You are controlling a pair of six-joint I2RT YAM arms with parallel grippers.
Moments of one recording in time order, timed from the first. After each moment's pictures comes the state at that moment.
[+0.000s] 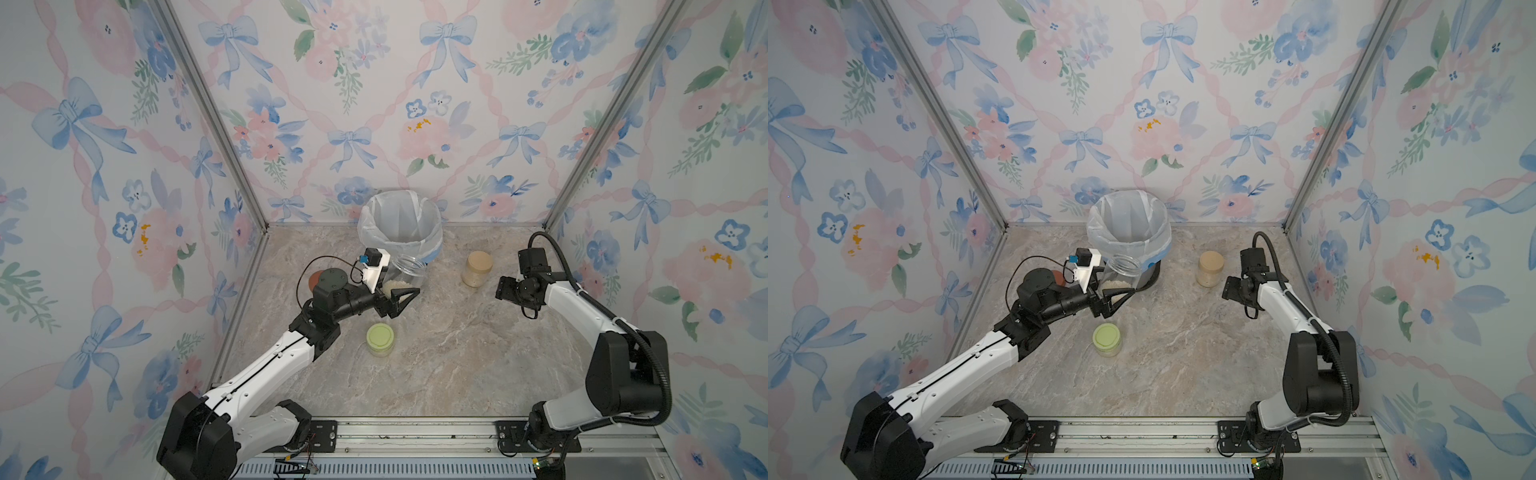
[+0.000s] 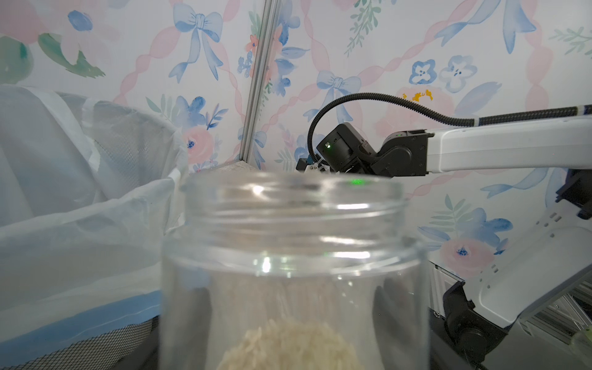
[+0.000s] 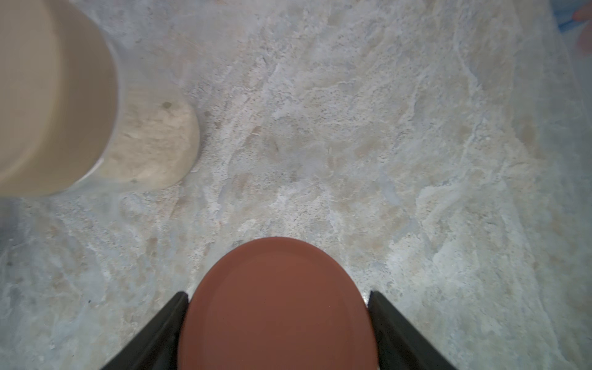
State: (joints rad) left arm -0.55 1.12 0.76 0.29 0.52 -0.24; right arm 0.02 1.57 1.07 -0.62 0.10 0.34
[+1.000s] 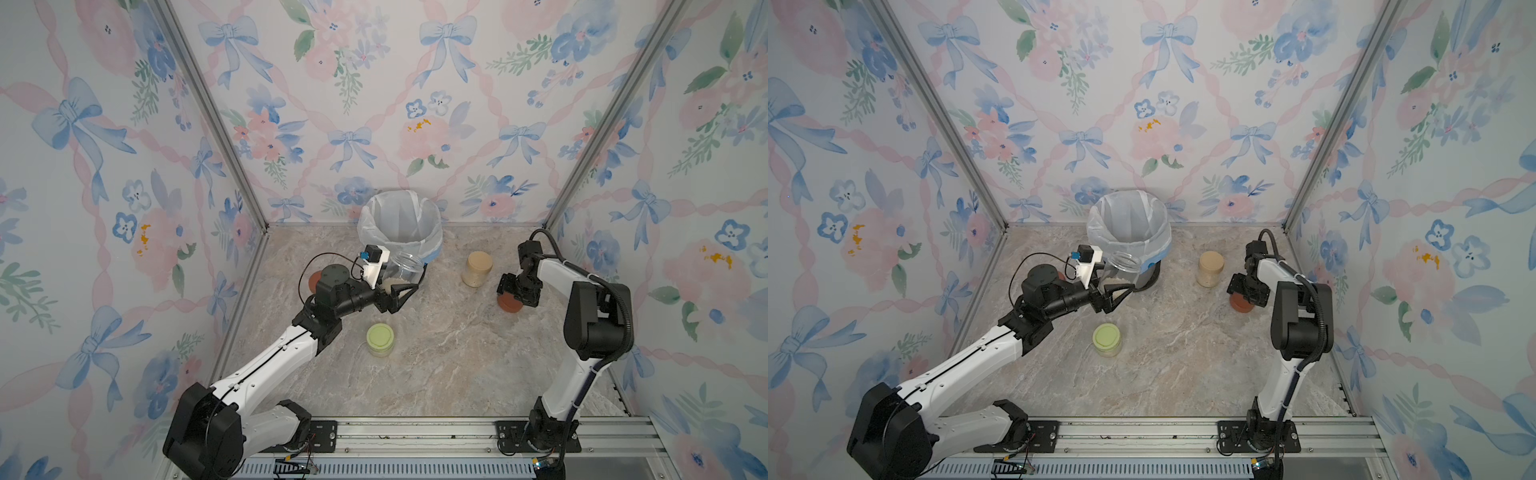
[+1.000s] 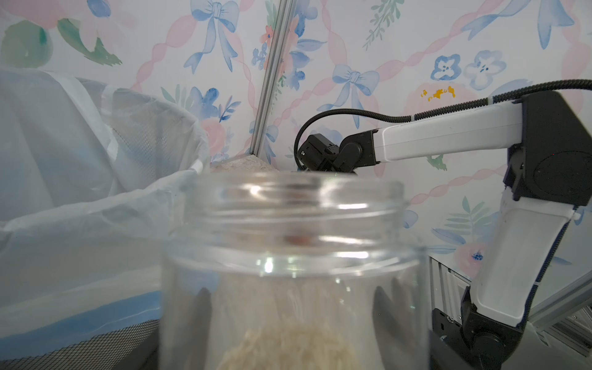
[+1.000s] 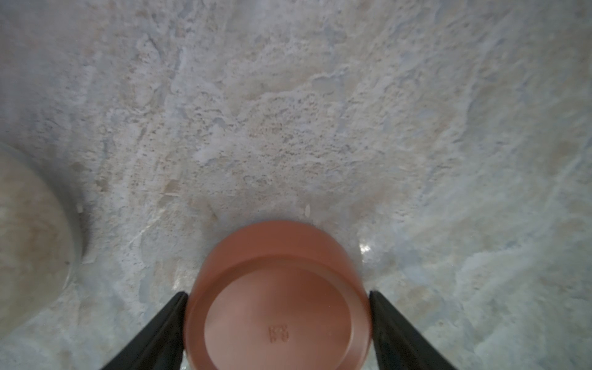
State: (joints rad) left arm -0.53 1.17 0.78 0.29 0.51 -0.24; right arm -0.06 1.93 1.33 -0.75 0.03 0.36
